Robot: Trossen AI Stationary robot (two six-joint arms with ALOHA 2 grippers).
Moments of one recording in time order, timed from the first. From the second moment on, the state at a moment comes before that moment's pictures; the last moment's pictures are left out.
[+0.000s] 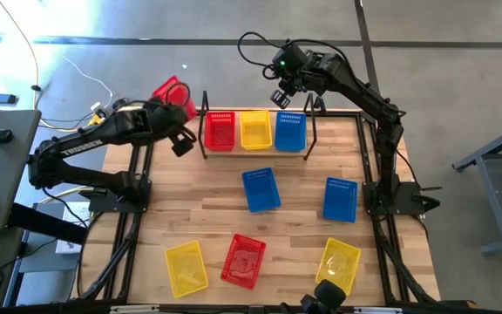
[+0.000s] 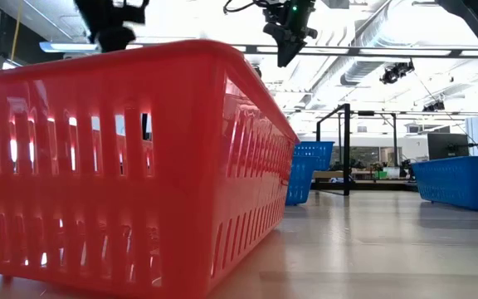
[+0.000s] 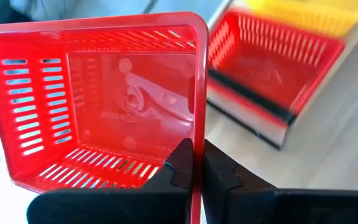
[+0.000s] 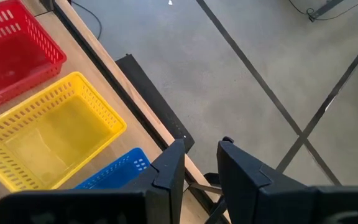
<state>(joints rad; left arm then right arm) 0.50 1.08 1.14 -1.04 -0.55 0.01 -0.51 1.96 2.33 -1.31 0.42 -0.06</state>
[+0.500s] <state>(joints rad) 0.47 1.24 1.45 -1.02 -0.34 0.29 -0.51 1.96 2.33 -1.30 0.55 0.00</state>
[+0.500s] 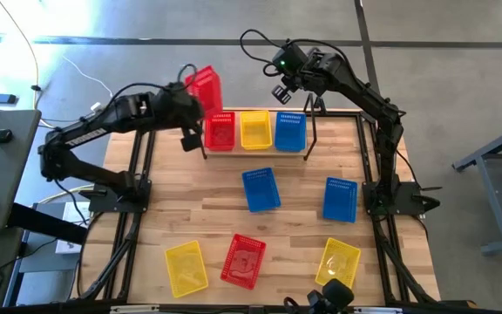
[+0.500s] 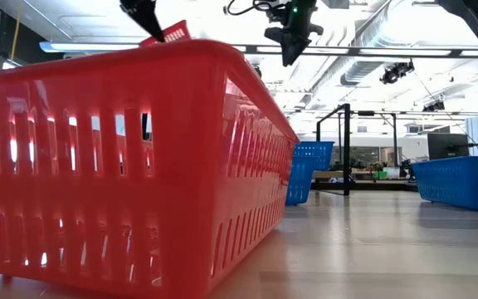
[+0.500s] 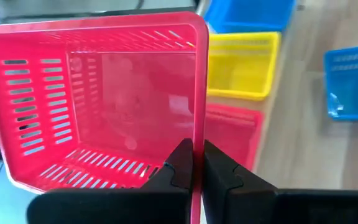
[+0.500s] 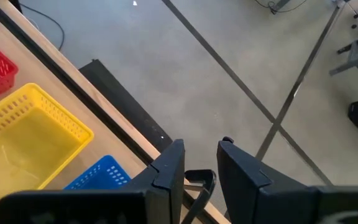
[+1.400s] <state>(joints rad) 0.41 1.57 1.49 -1.13 -0.27 0.31 -0.51 1.96 2.33 -1.31 0.55 0.00</state>
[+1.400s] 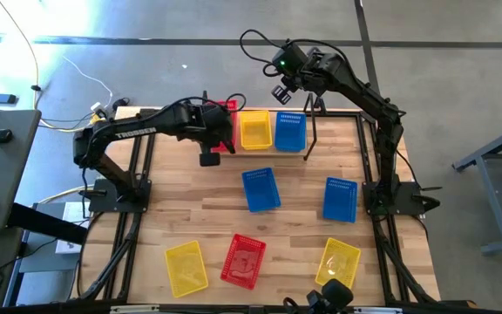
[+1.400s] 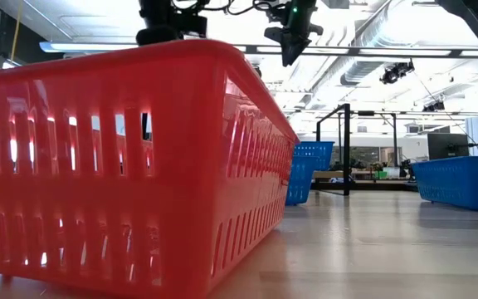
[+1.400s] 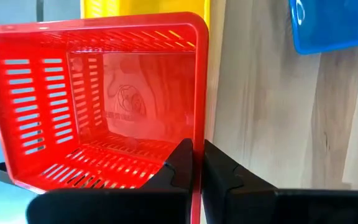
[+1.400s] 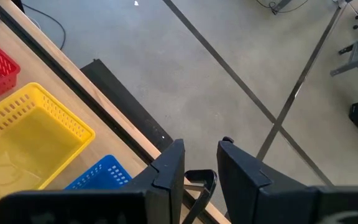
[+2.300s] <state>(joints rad) 0.41 1.71 1.49 -1.16 -0.37 0.39 -0.51 1.96 2.33 -1.31 0.54 0.00</state>
